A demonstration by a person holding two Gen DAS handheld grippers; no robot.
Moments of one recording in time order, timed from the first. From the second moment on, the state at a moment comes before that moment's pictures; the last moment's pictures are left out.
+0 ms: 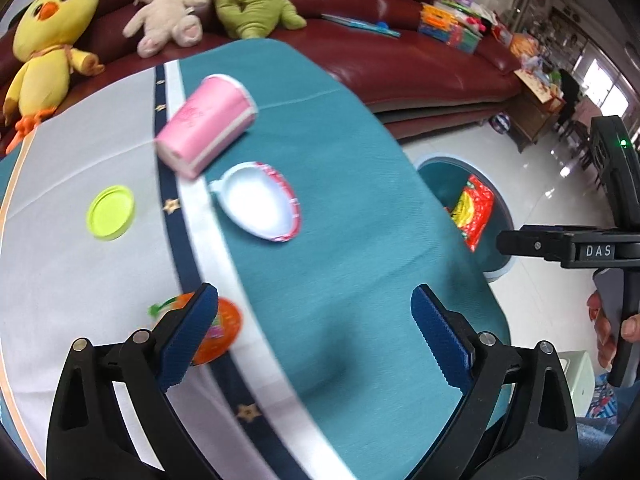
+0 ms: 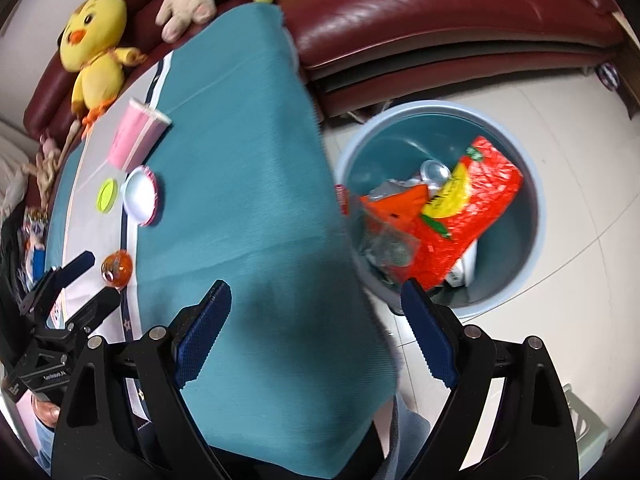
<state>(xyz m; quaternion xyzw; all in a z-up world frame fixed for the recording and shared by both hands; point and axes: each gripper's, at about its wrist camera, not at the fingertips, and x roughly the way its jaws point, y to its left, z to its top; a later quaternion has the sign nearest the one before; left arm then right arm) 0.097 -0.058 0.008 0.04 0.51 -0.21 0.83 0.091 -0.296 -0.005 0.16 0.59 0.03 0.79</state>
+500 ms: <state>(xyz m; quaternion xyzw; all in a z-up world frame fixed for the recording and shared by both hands) 0.095 0.022 -0.012 0.09 0.50 -0.21 0.84 0.108 -0.216 -0.005 0.13 0.62 0.06 0.77</state>
